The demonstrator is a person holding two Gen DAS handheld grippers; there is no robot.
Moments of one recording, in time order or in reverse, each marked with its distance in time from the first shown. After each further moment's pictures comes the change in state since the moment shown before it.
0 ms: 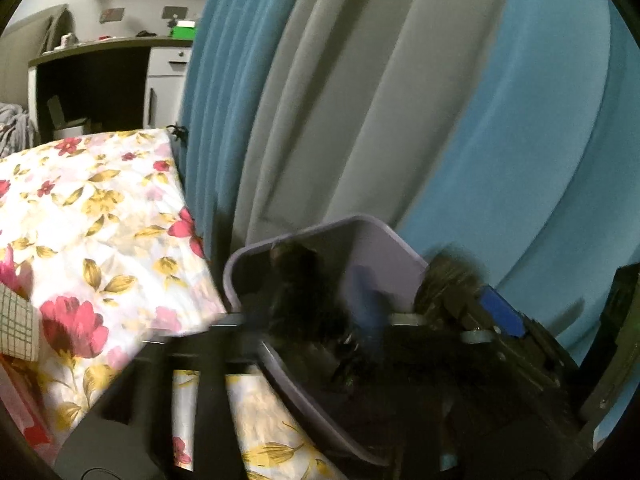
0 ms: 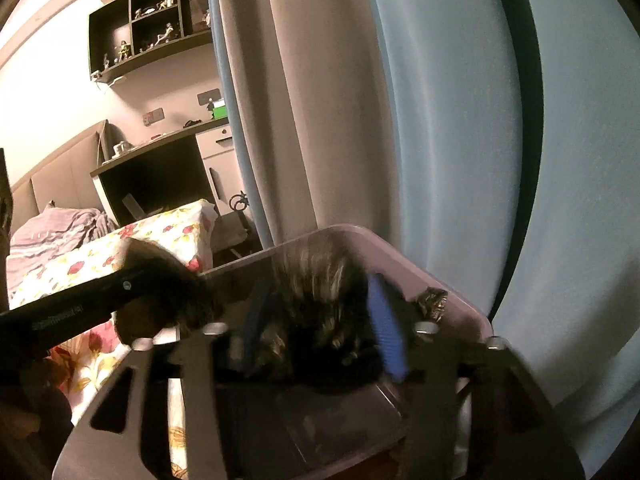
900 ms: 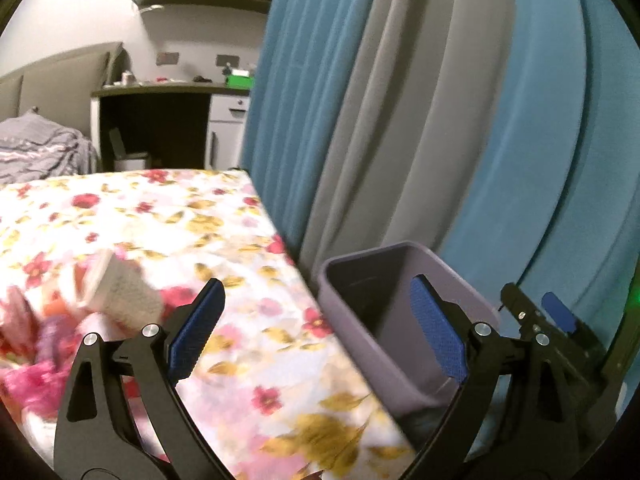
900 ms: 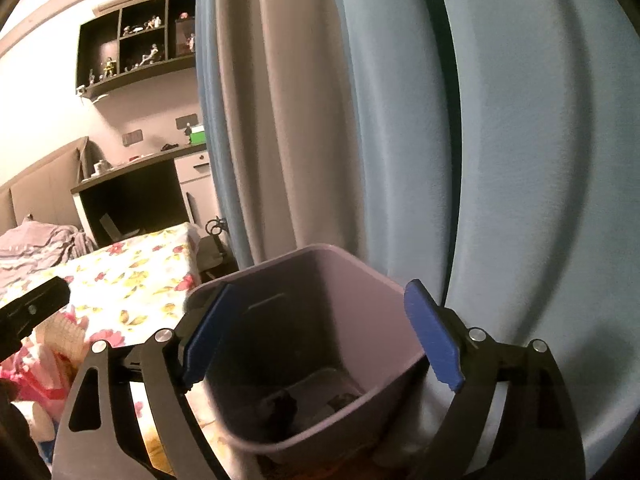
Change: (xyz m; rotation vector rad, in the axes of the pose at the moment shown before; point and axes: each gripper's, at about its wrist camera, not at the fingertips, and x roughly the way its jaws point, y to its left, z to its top) left arm -0.116 0.026 -0.033 0.002 -0.173 0.195; right arm -0.061 0.018 -0.014 -0.002 -0.103 -0.122
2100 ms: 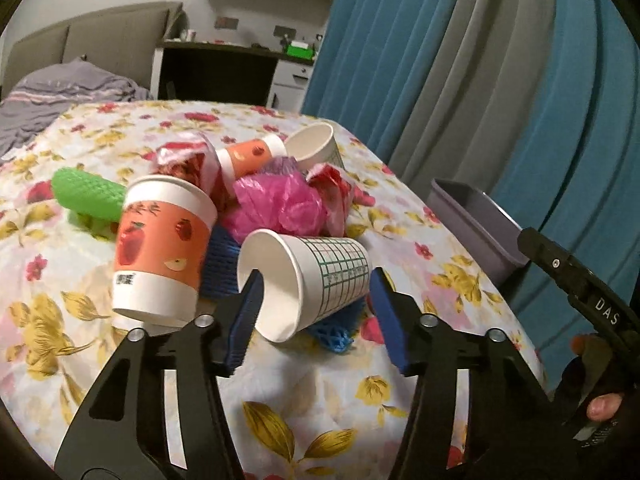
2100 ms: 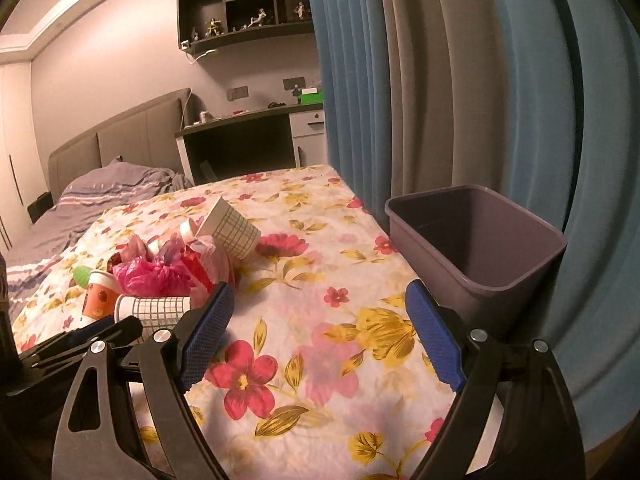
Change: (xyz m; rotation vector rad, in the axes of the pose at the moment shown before) left arm -0.114 0.169 -0.112 -0.105 0.096 0.051; right arm -0.095 0.145 -0.088 -0.138 0.105 0.288
